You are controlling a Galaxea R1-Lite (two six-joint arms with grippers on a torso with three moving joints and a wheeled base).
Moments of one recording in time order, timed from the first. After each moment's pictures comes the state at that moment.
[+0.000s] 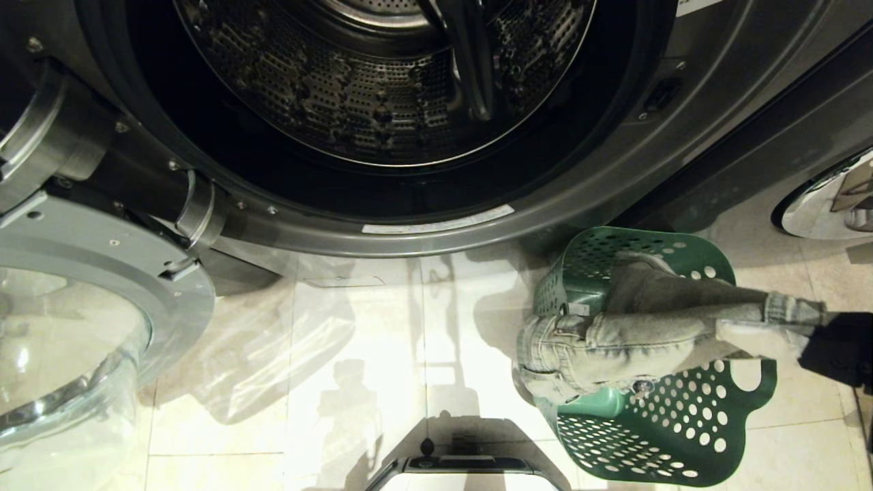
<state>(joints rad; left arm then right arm) 0.00 0.00 0.00 0.01 0.00 0.00 0.74 1.07 -0.95 0.20 -0.11 0.02</state>
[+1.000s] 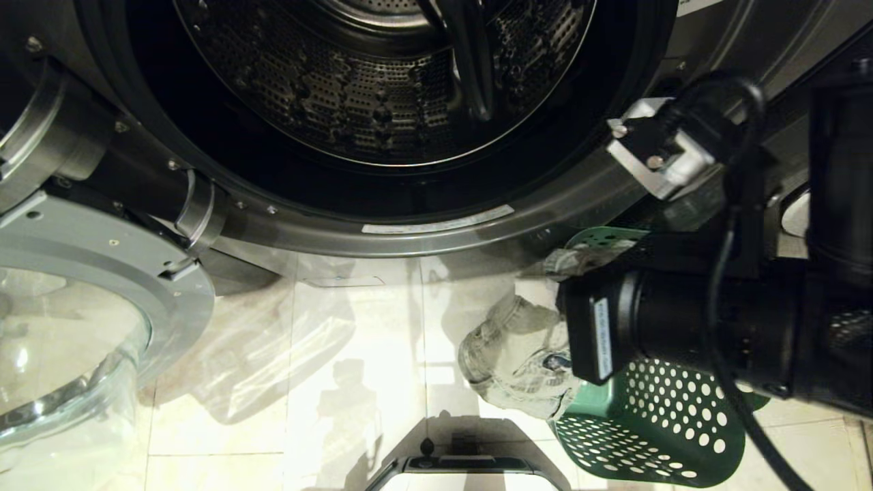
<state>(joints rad) 0.00 0.00 0.00 0.01 0.00 0.00 1.01 1.48 -1.18 0.00 -0.34 0.17</state>
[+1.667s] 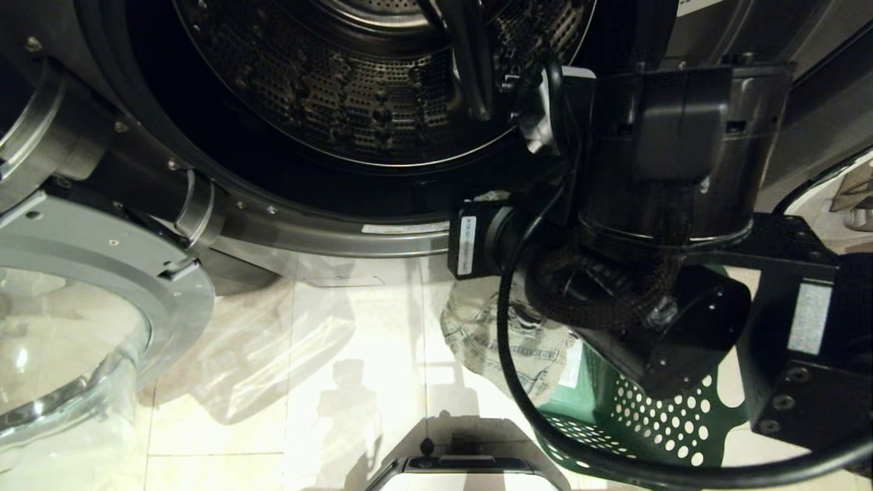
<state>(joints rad) 0.00 0.00 0.00 0.01 0.00 0.00 1.02 1.74 -1.31 -0.41 -0.66 0.16</state>
